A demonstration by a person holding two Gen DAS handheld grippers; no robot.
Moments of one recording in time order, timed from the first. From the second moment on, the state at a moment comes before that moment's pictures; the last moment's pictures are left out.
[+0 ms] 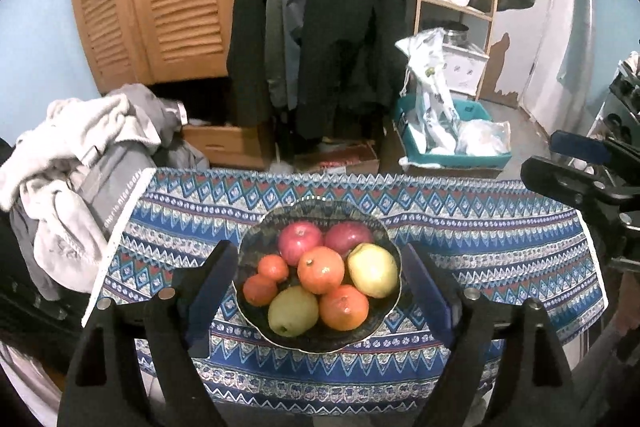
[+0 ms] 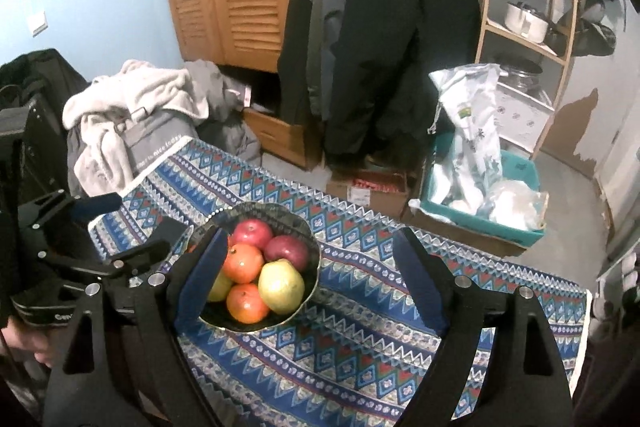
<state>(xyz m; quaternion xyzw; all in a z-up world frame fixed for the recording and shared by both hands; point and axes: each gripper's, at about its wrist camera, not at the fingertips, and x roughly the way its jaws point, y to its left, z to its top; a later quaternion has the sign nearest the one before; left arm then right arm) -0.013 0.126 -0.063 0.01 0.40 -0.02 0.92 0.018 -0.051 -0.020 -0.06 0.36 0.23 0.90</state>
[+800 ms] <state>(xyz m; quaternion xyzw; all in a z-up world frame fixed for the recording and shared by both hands) -0.037 0.098 -0.013 0.02 0.33 -0.02 0.94 0.001 -0.106 -0.005 -0.02 0.33 0.20 0.92</state>
